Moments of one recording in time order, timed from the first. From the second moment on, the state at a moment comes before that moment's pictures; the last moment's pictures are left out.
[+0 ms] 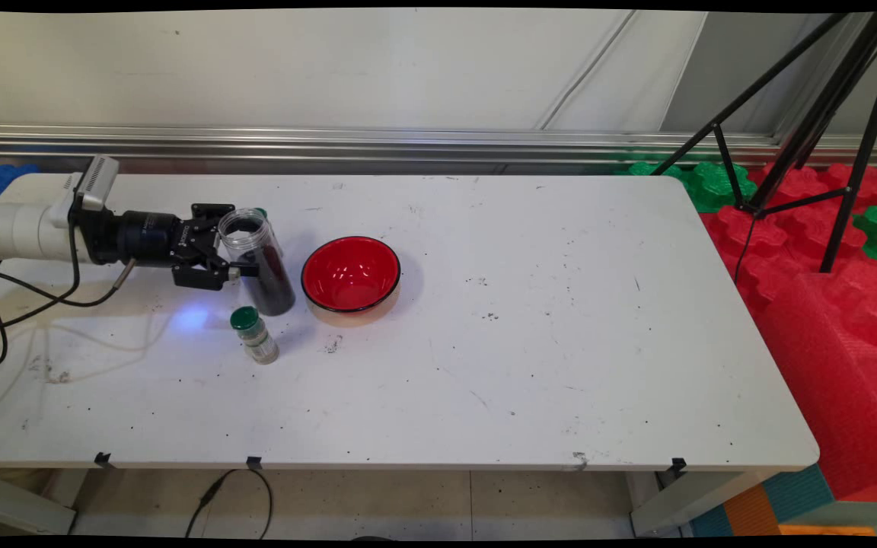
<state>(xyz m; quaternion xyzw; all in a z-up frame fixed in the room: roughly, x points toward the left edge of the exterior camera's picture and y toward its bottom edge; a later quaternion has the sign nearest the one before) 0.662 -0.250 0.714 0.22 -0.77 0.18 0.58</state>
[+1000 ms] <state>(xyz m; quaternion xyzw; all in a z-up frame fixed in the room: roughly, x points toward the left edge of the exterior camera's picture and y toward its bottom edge) 0.682 -0.256 0.727 0.22 -0.76 0.17 0.59</state>
